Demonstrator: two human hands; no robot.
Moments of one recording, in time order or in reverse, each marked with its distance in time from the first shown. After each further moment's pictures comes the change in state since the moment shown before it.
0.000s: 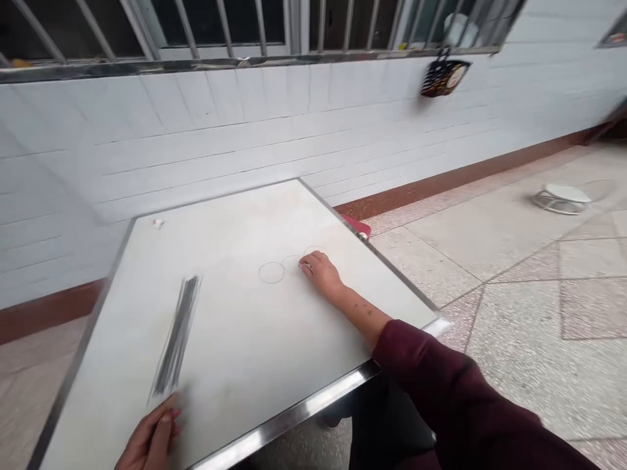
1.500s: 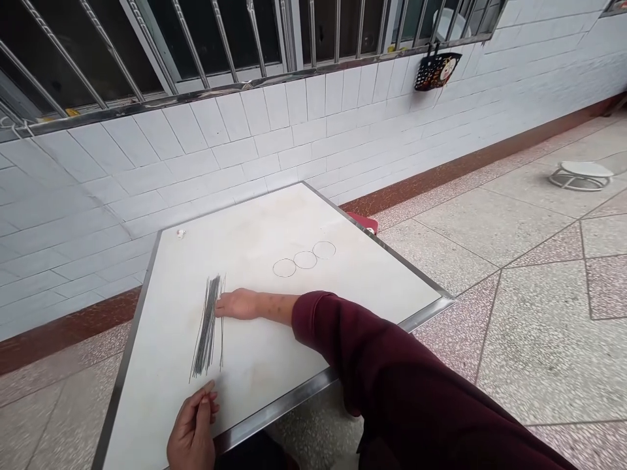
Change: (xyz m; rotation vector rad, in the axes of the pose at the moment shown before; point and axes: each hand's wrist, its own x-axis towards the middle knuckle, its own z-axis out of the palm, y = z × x) left_hand -0.009 -0.009 -0.010 -0.039 -0.030 0.204; right_hand 0.025 -0.188 0.130 -0.275 -0.489 -1.100
